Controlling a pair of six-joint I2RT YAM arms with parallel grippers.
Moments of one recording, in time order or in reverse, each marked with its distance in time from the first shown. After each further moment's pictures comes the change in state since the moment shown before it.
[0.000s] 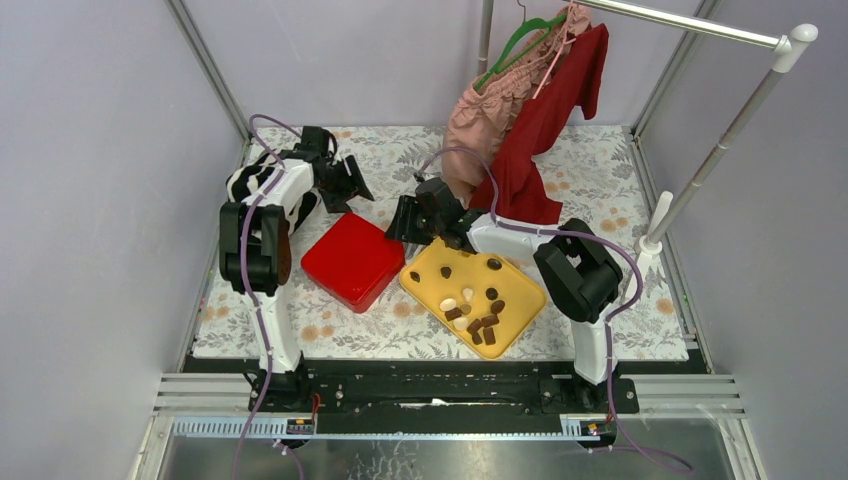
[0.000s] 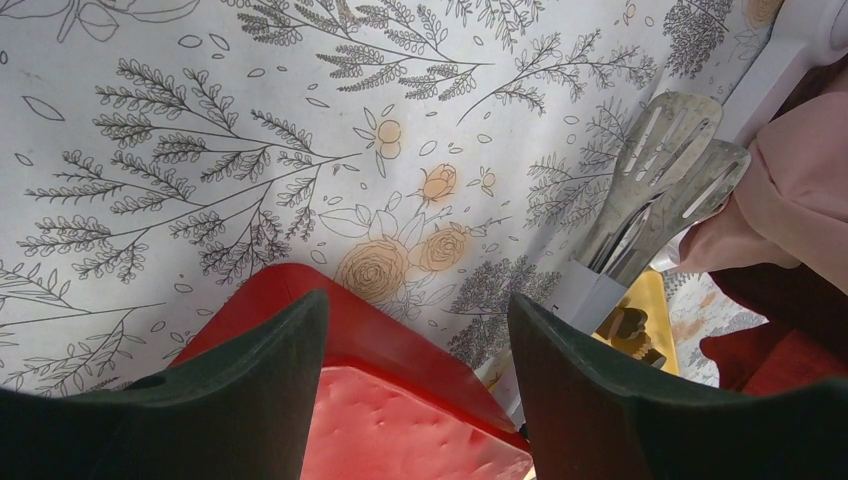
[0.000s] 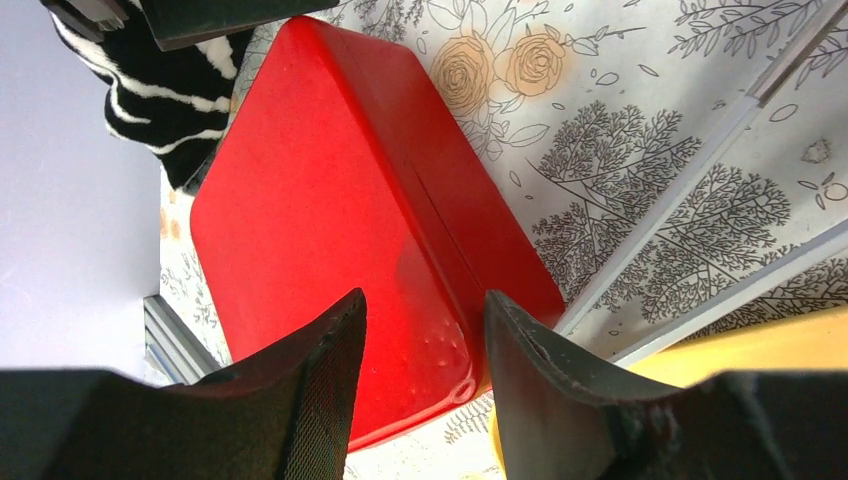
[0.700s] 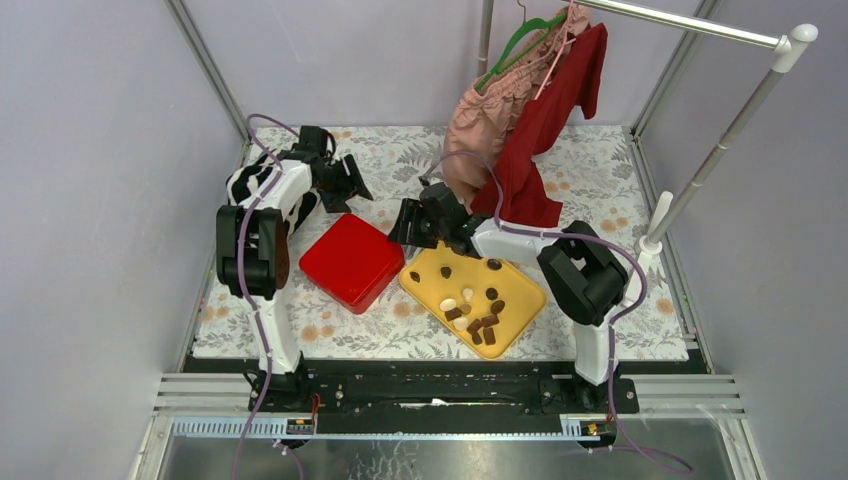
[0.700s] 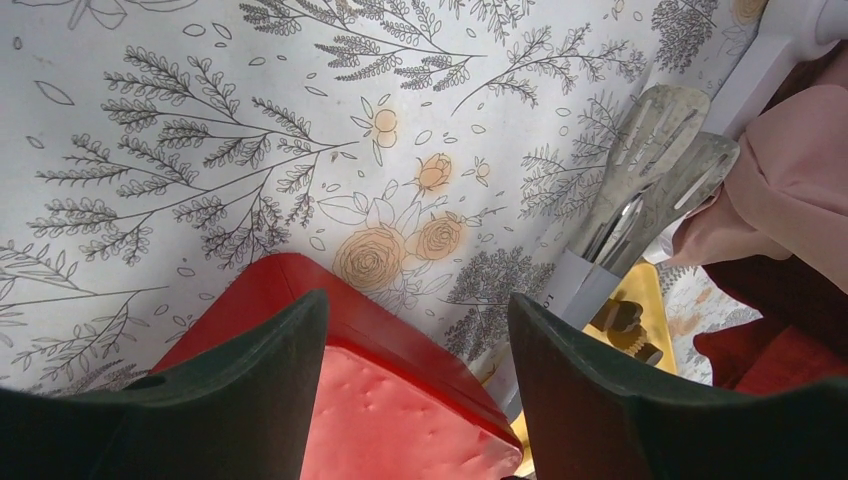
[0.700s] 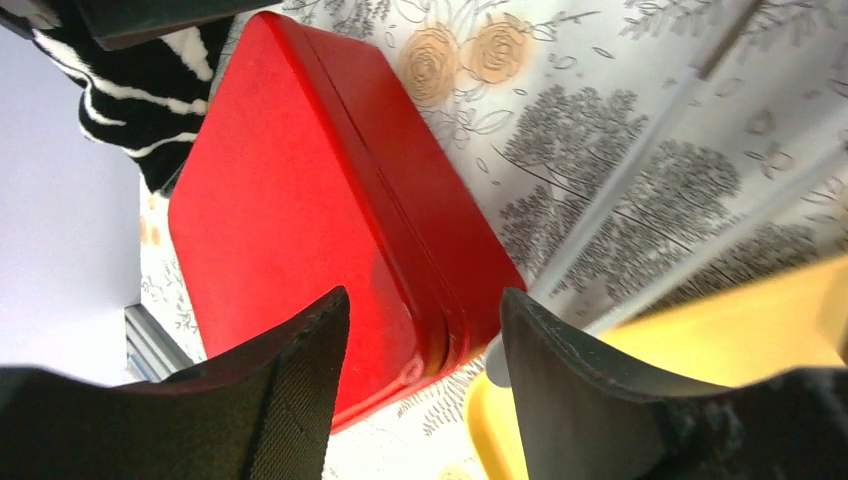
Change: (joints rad) left arm 0.000 -0.028 -0.021 0.005 -0.002 0.000; right arm 0.000 -0.018 -0.051 0.044 0.014 -0.005
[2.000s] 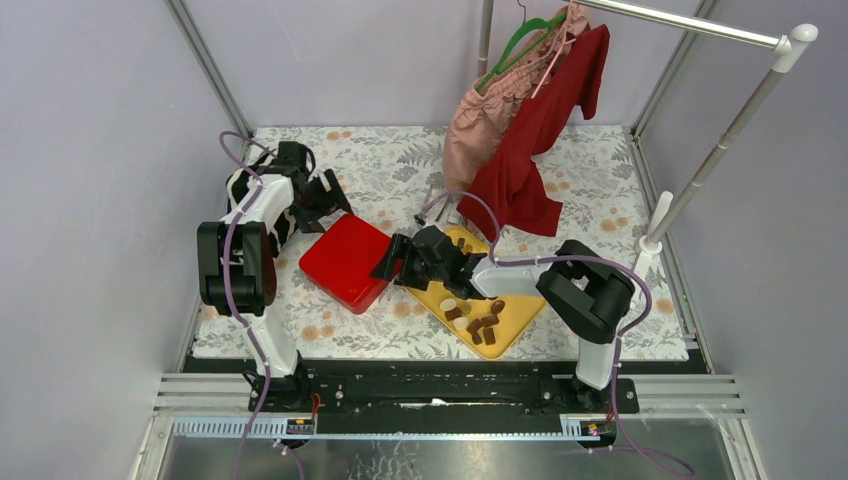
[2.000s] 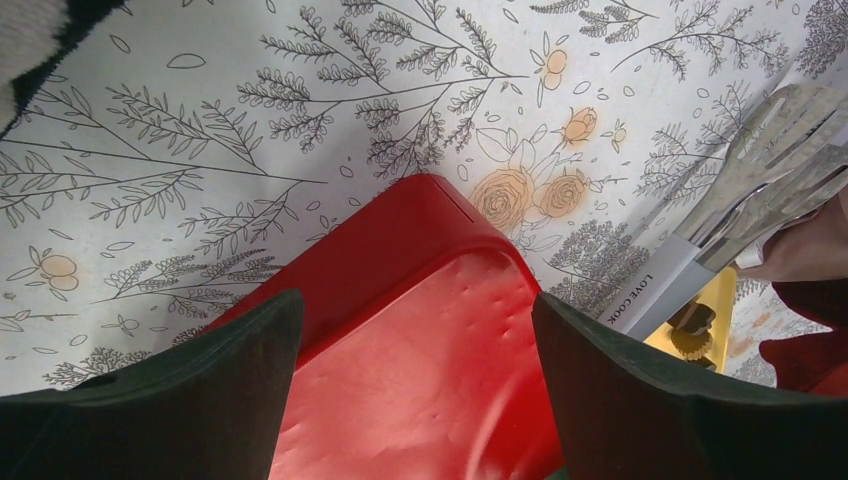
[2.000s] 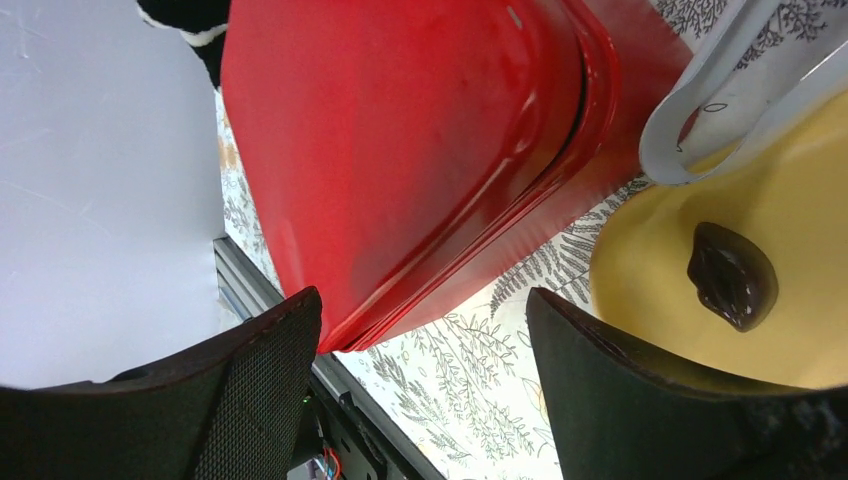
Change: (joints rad) left arm 0.085 -0.154 -0.190 -0.033 -0.098 0.000; right arm 0.170 -0.123 -0.292 0.234 0.056 0.262
